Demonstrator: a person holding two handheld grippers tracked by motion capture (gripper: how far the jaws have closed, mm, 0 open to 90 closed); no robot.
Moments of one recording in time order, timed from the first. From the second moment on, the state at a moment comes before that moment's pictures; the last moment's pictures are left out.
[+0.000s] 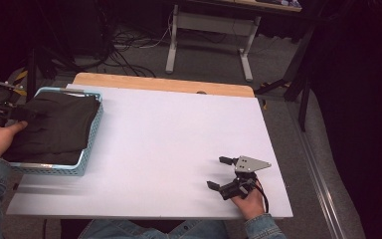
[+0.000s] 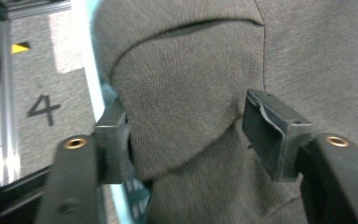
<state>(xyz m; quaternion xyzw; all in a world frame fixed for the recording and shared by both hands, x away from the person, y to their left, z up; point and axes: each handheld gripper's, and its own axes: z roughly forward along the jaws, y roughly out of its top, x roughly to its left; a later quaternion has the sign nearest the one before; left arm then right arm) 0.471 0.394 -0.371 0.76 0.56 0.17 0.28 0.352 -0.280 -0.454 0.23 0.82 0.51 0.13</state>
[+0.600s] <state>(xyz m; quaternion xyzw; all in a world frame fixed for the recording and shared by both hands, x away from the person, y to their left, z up) 0.459 0.373 -0.339 0.75 0.53 0.19 0.35 0.351 -0.279 -0.454 0.23 0.82 0.51 0.13</state>
